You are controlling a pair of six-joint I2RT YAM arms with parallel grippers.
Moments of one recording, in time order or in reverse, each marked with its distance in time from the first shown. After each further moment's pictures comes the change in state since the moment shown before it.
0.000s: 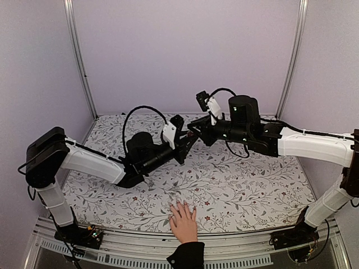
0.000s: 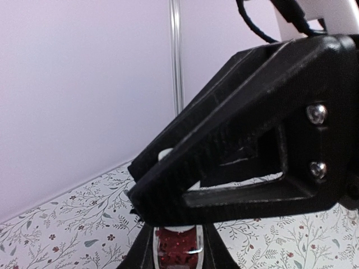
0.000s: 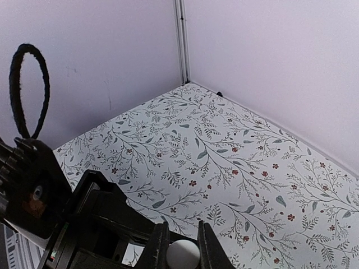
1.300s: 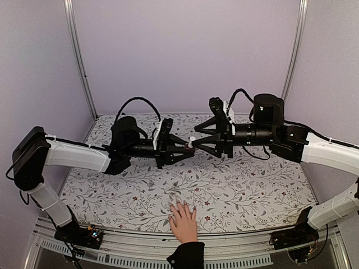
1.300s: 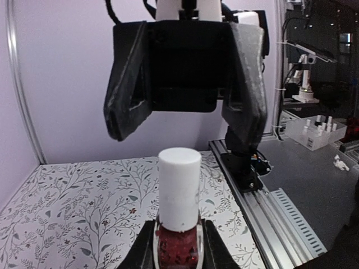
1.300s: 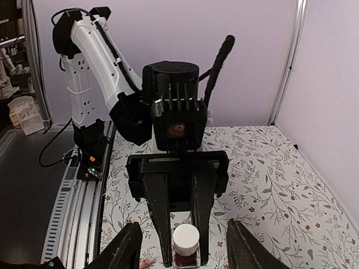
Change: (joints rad) left arm 0.162 -0.138 -0.014 -0.155 0.860 -0.006; right arm -0.002 -0.224 -0.106 -0.024 -0.430 -0.233
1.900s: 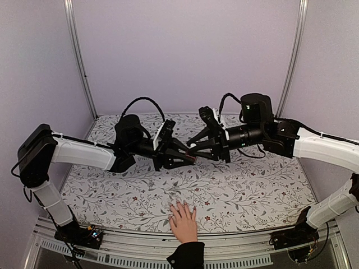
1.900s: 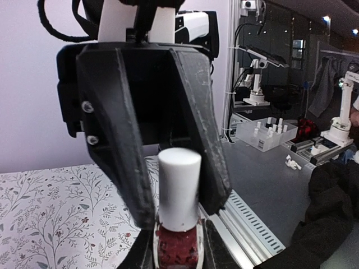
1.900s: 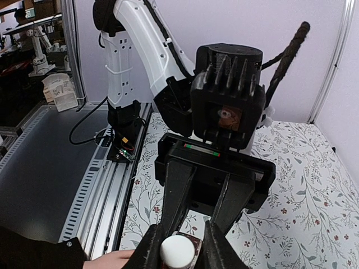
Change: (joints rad) left arm 0.000 0.066 0.060 0.056 0.295 -0.137; right arm 0.000 0.090 0.077 -0.121 -0.201 -0.090
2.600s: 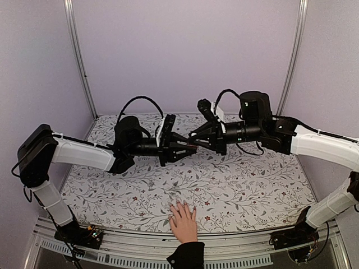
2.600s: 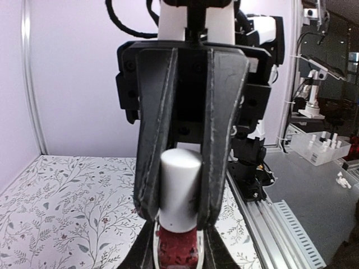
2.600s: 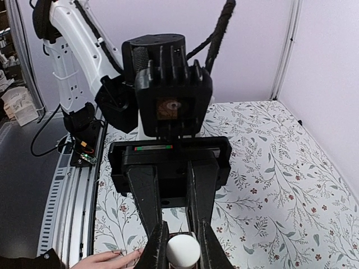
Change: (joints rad) left arm 0.005 0.000 -0.020 0.008 -0.265 0.015; right arm -0.022 0.032 0.024 -0.003 0.152 0.046
